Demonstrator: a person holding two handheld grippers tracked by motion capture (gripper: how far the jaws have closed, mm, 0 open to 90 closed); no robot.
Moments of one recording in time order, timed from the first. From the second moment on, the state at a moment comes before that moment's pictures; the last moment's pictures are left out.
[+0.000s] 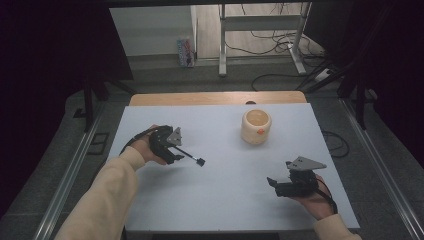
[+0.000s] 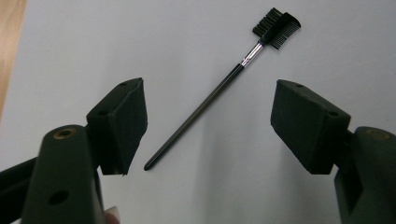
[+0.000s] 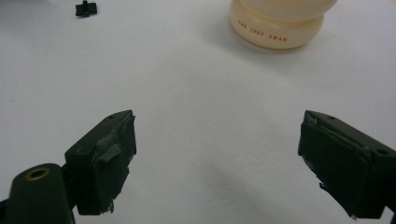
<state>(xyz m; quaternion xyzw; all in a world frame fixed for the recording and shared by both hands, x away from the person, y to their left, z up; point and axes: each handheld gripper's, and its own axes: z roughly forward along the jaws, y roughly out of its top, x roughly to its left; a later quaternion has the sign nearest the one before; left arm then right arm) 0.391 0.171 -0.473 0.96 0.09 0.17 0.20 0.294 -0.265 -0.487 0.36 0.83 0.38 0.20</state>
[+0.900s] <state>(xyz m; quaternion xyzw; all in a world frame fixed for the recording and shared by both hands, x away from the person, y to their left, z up) 0.400 0.157 -0.471 0.97 0.05 0.17 0.18 0.294 -0.266 -0.484 0.37 0.82 0.40 0.19</state>
